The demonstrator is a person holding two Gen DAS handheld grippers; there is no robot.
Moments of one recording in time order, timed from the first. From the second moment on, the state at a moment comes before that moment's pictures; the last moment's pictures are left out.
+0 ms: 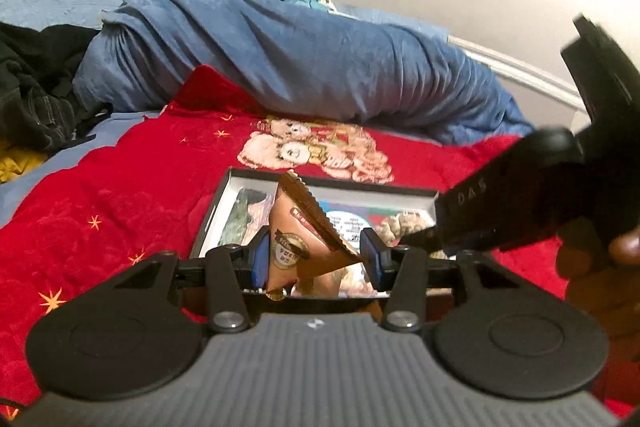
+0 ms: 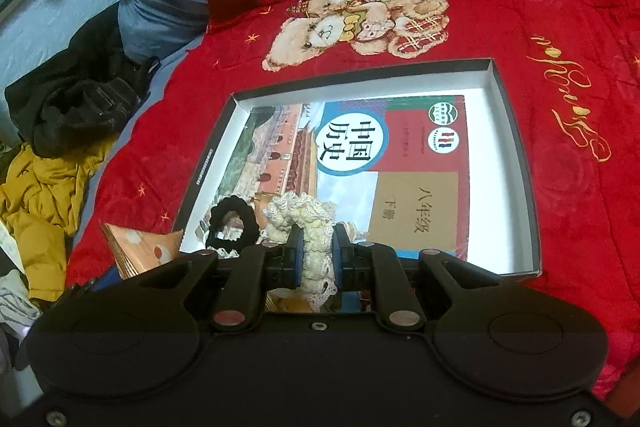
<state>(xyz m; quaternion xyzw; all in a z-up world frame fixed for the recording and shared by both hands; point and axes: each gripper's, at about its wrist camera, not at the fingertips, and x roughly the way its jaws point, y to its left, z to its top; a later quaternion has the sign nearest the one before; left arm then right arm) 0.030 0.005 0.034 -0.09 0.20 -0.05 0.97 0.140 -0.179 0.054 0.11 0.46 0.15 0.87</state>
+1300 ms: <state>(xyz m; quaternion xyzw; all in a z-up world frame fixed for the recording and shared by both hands) 0.097 -0.023 0.059 -0.02 0.18 -0.11 0.98 0.168 -0.248 0.053 0.20 0.40 0.11 0.89</state>
